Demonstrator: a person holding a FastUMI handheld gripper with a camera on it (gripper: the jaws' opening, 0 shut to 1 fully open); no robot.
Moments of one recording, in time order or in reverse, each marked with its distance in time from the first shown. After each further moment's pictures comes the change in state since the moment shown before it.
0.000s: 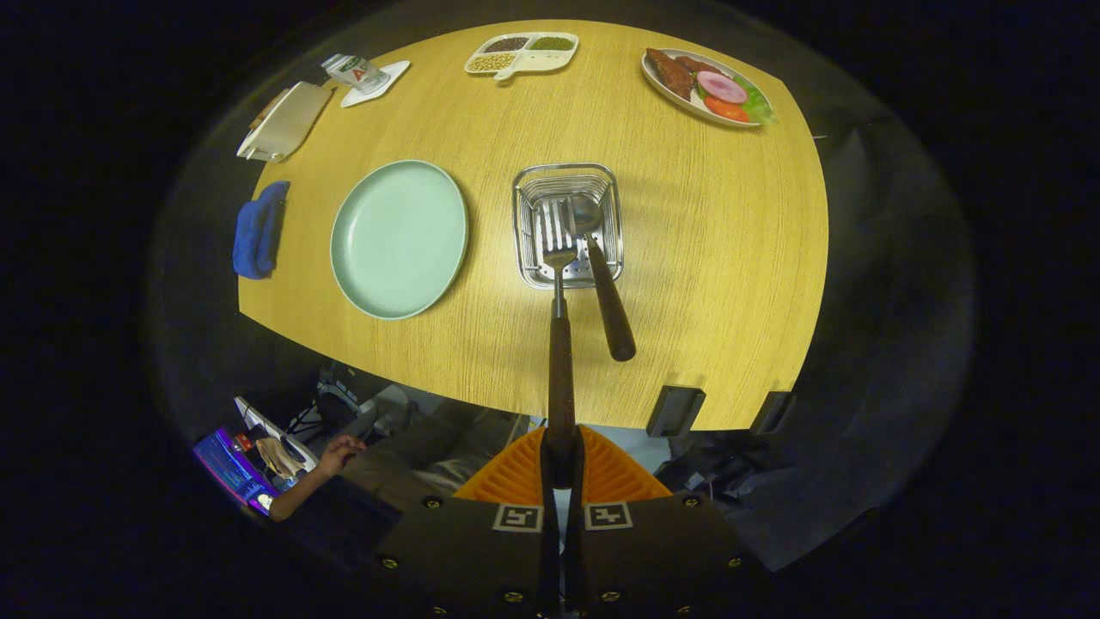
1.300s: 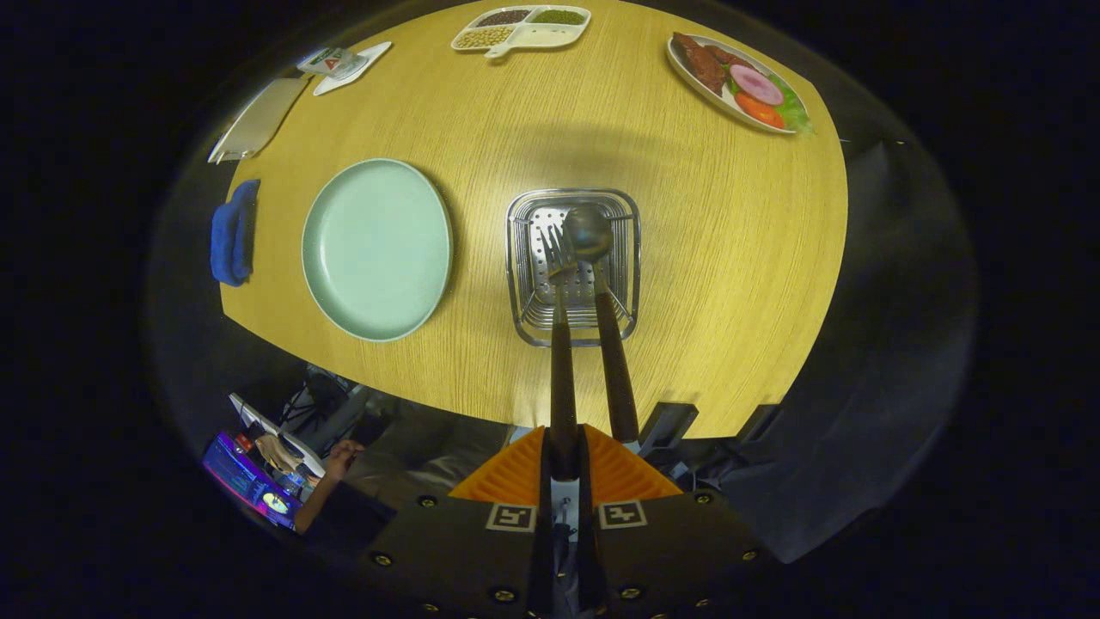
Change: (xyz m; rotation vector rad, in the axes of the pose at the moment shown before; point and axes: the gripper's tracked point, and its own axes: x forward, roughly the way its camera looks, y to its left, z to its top) arm 0.008 0.005 0.046 -0.031 0.106 -0.034
